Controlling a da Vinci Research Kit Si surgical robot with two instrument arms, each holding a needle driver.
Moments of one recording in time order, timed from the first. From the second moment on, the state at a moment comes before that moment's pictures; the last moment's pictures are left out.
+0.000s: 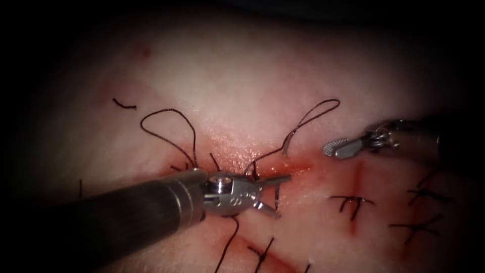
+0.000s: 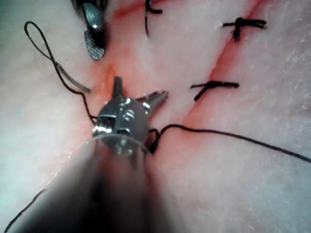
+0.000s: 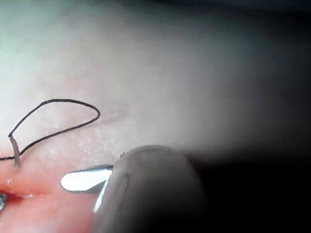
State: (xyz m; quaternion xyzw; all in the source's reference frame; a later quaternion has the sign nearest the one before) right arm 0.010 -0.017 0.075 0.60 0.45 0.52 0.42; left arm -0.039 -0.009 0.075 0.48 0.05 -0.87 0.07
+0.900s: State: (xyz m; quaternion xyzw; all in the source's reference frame) right arm 0.012 -0.019 0.074 0.58 0.46 0.53 0.41; left arm -0.040 -0.009 0.067 0.50 0.29 -0.75 -0.32
